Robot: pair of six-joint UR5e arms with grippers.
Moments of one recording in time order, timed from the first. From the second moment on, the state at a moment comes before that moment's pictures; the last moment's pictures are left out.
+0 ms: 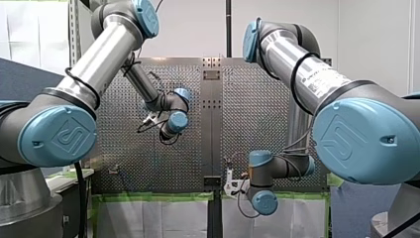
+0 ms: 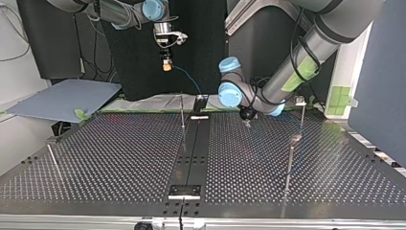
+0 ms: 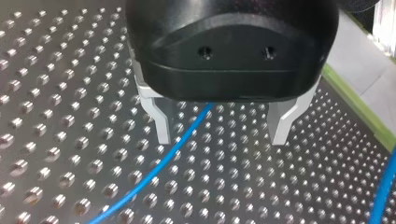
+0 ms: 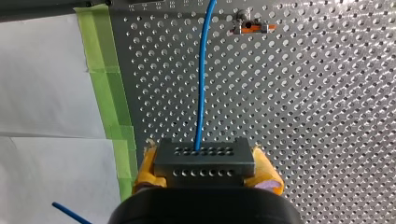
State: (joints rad) left arm -0.37 -2.22 -1.56 -2.86 -2.28 -1.00; right arm 2.20 -0.64 2.06 -1.36 1.74 1.66
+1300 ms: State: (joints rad) left arm -0.44 -2.35 -1.56 -2.89 -2.05 -1.19; right arm 2.20 -0.64 2.06 -1.38 1.62 1.66
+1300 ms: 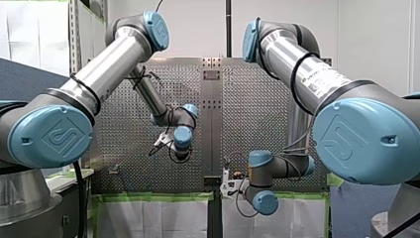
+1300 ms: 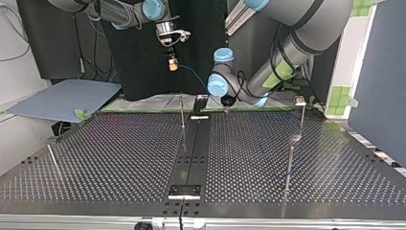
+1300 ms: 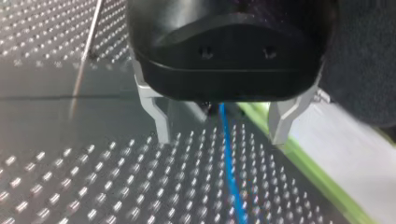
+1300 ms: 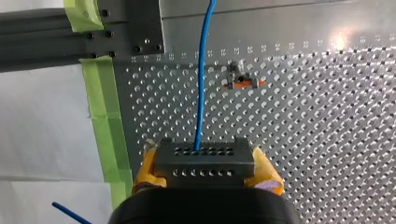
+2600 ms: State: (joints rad) left arm -0.51 -2.41 -1.56 -3.01 -1.66 -1.42; right arm 2.19 -0.64 2.04 -1.34 1.60 1.66
